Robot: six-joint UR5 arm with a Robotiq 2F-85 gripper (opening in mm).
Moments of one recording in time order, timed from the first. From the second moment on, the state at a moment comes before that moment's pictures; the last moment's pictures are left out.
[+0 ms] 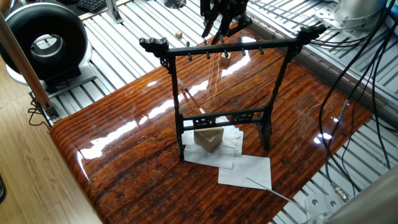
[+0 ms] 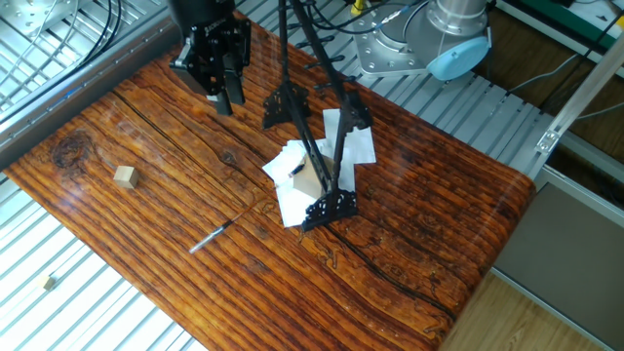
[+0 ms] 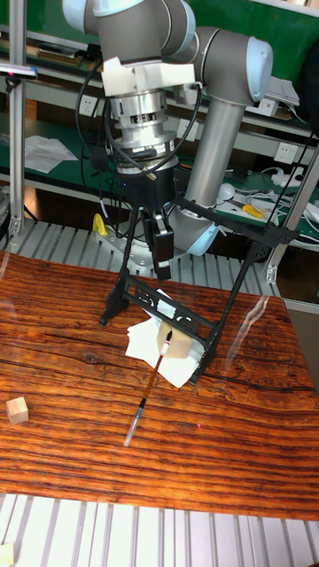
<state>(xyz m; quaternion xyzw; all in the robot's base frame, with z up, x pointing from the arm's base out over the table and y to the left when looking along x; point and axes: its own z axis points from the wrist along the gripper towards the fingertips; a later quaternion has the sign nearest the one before) 0.530 0.009 0.261 -0.76 0.62 0.04 0.18</state>
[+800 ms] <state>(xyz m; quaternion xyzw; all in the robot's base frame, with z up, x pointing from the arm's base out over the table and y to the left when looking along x) 0.539 0.003 0.267 -0.75 0.63 0.04 0.19</state>
